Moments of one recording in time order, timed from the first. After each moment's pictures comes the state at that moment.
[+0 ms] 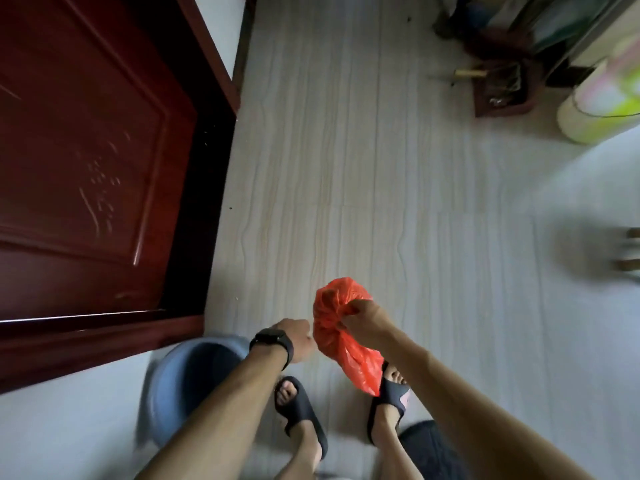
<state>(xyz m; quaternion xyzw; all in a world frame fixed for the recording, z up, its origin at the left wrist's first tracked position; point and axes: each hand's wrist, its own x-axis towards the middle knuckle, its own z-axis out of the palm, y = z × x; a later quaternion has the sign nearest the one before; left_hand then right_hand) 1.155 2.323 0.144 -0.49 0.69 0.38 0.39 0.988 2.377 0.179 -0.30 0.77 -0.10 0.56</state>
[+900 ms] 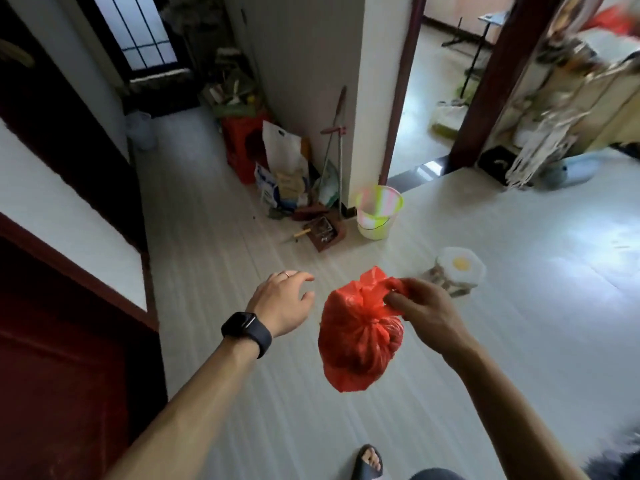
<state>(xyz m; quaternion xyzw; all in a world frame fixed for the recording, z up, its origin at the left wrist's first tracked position) 0.897 2.291 0.694 -0.23 0.95 0.21 0.04 0.787 2.522 0.720 -0.18 0.83 -0.47 0.24</state>
